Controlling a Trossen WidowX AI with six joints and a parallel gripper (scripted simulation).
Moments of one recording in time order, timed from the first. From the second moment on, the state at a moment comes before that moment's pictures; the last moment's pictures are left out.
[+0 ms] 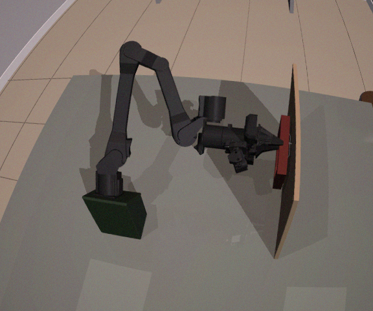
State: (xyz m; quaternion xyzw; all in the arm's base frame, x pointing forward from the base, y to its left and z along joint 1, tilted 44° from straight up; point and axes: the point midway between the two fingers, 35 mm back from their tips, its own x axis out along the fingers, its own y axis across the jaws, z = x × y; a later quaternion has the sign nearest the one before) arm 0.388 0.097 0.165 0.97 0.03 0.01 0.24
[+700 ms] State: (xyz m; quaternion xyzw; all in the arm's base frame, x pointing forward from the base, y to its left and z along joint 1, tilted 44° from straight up) arm 0.388 0.098 0.165 0.97 0.03 0.01 0.24
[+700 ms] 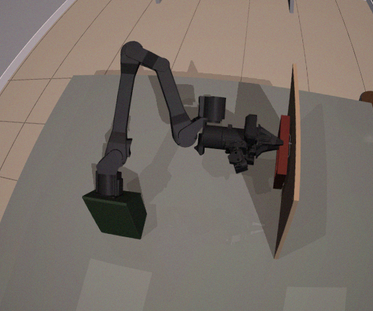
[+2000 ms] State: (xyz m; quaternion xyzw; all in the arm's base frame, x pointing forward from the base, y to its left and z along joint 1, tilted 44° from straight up) arm 0.388 0.097 0.165 0.94 0.03 0.01 0.33
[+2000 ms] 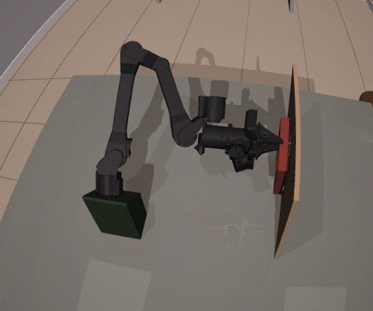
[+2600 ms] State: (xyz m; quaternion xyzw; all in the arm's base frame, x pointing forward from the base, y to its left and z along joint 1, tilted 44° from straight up) arm 0.388 0.097 0.166 0.93 0.03 0.01 0.37
